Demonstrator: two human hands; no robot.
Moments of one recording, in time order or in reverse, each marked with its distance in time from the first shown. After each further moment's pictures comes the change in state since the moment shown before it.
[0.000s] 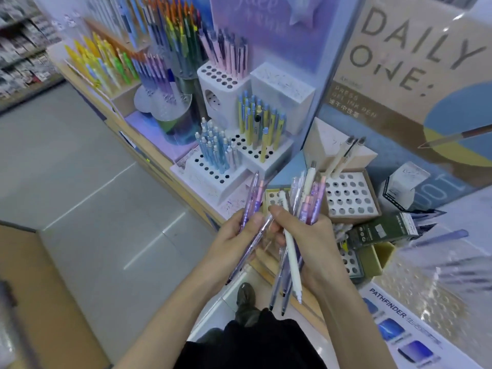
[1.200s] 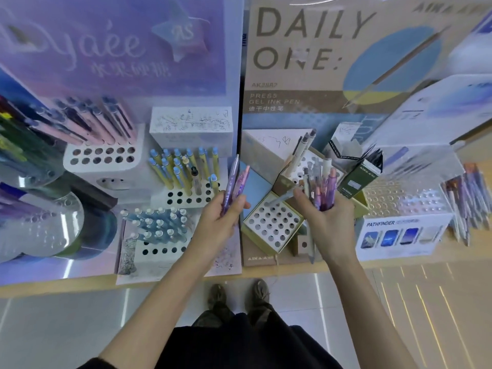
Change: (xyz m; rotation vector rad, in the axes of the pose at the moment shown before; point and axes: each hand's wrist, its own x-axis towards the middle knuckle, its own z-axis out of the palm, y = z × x) left_hand 0.173 0.042 -0.055 0.360 -0.534 -0.118; right_hand 0.052 0.017 0.016 -0.487 1.074 -0.359
